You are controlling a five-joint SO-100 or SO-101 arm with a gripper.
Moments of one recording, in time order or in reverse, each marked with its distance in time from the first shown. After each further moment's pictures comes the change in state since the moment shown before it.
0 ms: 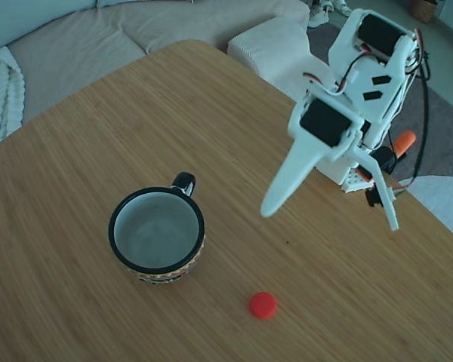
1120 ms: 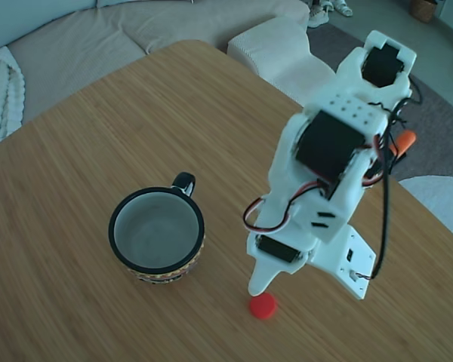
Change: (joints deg) arm -4.3 -49.6 -28.8 15.3 -3.3
